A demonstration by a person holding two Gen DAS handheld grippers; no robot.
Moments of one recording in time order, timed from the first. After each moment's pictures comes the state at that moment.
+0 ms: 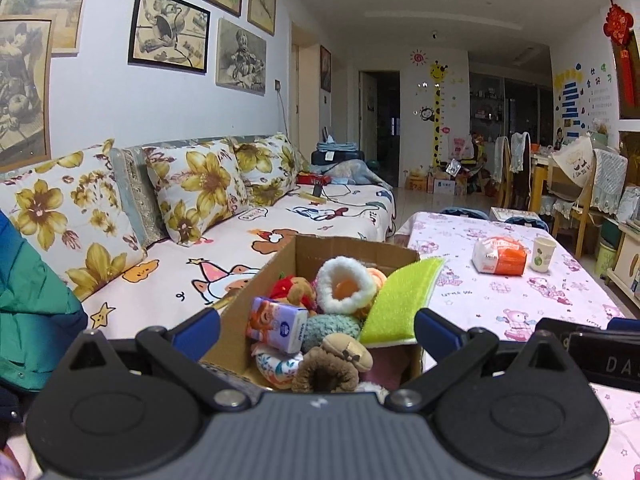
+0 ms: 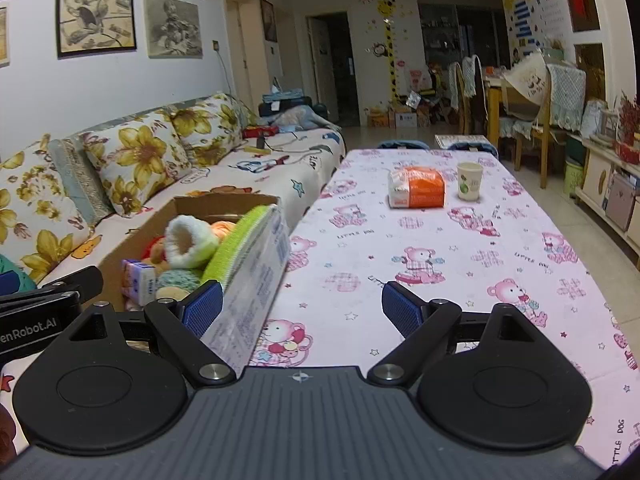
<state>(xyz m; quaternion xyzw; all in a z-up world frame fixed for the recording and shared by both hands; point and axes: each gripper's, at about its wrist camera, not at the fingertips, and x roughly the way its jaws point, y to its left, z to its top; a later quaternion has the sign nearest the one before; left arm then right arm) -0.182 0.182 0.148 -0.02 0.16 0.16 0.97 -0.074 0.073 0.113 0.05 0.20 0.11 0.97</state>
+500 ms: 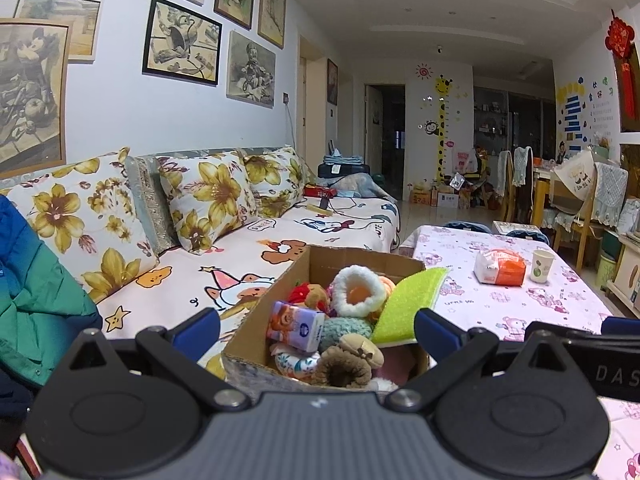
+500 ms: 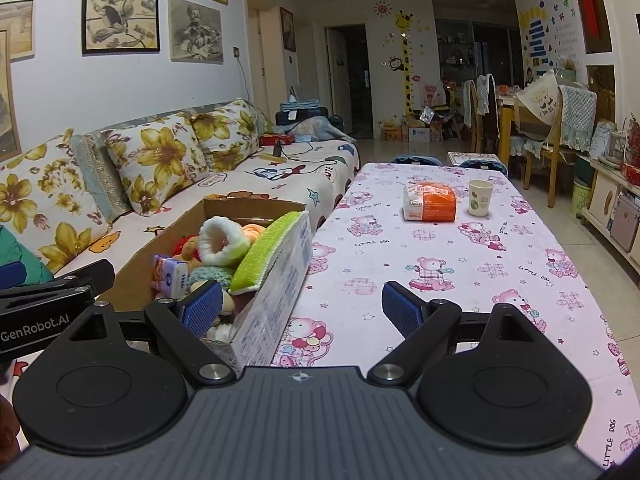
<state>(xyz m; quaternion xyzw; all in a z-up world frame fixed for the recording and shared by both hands) -0.214 0.190 0.153 -0.02 0.14 0.17 0.98 -0.095 0.084 0.118 0.03 0.19 0.12 0.97</state>
